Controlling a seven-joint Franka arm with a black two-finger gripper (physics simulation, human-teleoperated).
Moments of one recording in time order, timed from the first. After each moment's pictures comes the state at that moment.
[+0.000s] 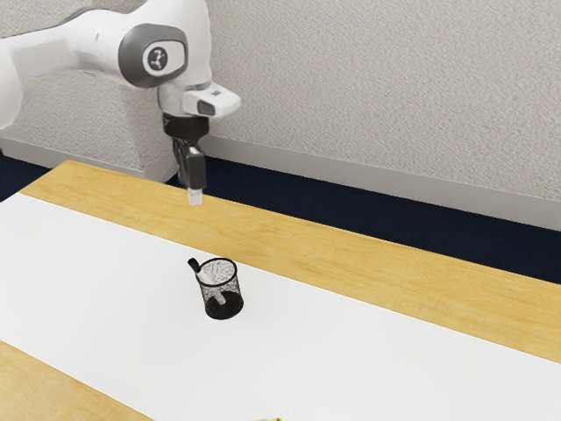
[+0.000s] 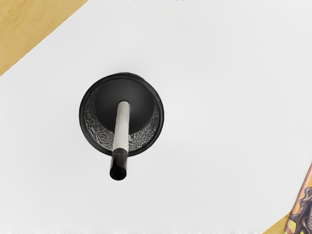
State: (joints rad) arm 0.61 0.20 -0.78 -1.57 0.17 1.53 0.51
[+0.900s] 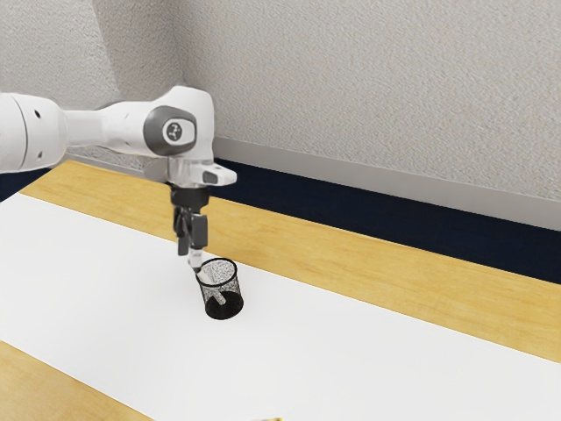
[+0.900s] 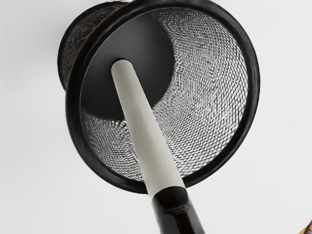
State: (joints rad) arm 0.56 0.57 -0.65 -1.55 0.19 1.54 0.46
